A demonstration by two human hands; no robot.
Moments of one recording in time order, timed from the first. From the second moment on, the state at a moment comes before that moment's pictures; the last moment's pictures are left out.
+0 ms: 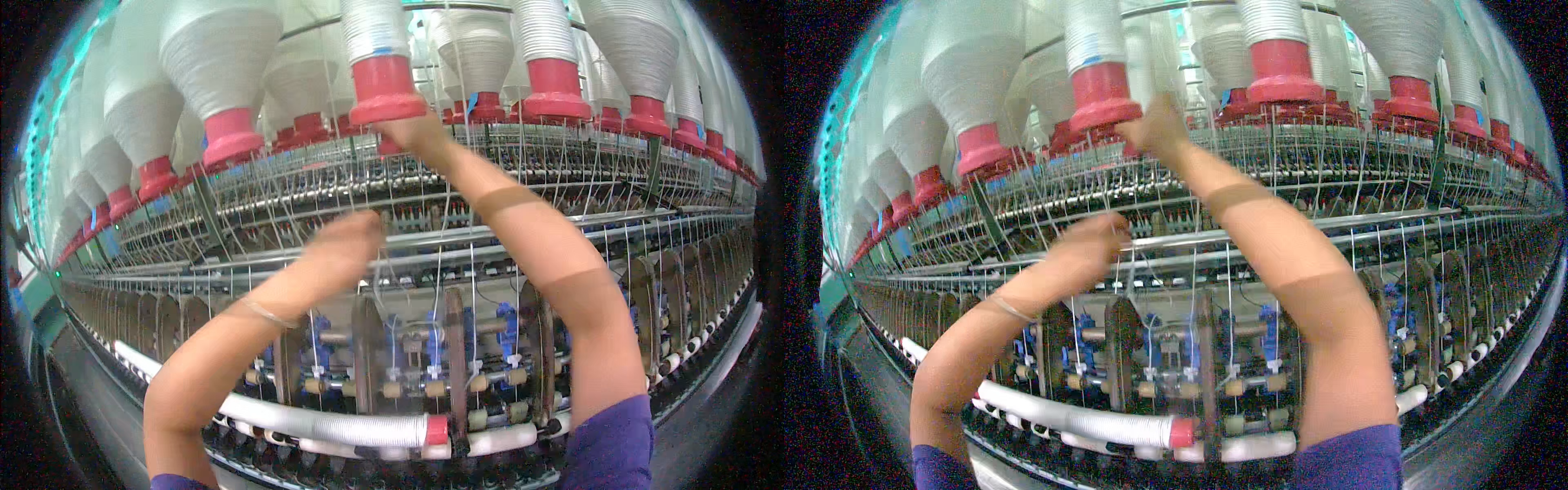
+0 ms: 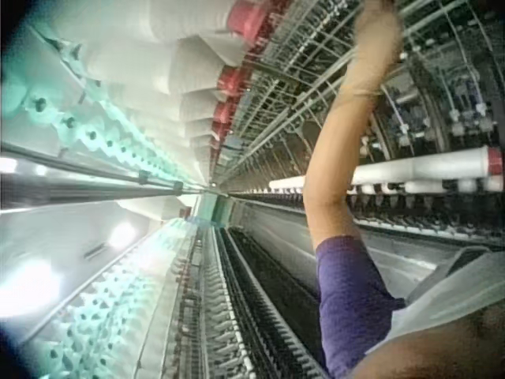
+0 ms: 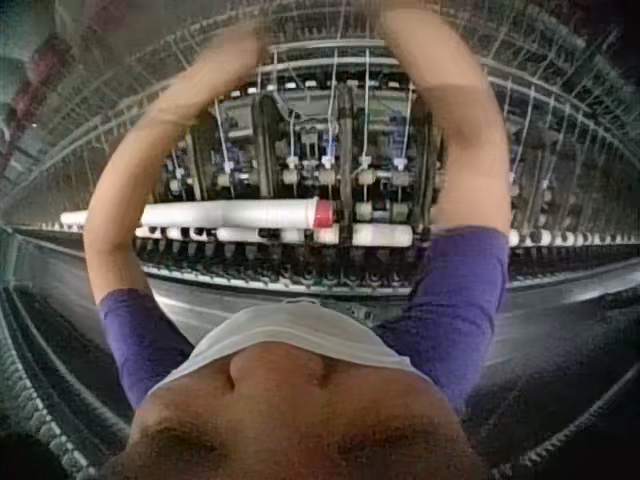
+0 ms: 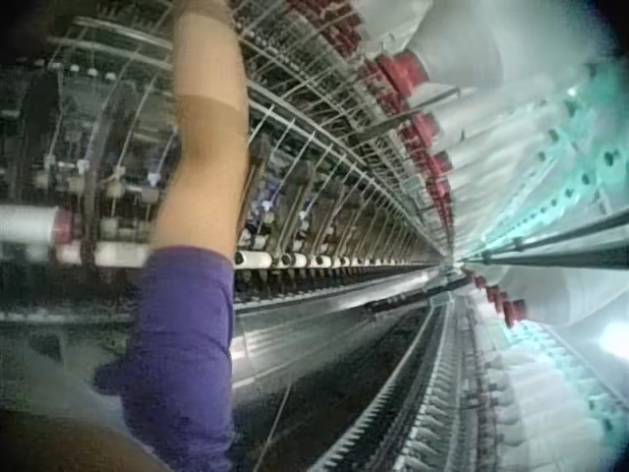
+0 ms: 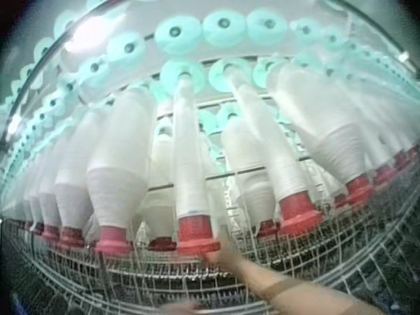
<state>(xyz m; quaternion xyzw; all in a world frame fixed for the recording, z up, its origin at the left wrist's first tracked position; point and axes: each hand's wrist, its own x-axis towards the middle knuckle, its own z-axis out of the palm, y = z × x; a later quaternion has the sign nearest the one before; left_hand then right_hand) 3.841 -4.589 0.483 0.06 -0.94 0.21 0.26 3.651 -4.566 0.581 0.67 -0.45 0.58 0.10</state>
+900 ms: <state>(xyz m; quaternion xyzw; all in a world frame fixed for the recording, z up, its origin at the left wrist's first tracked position) 4.080 -4.567 0.393 0.20 -0.86 0.14 0.45 3.714 -4.363 0.232 0.53 -0.82 0.23 0.01</state>
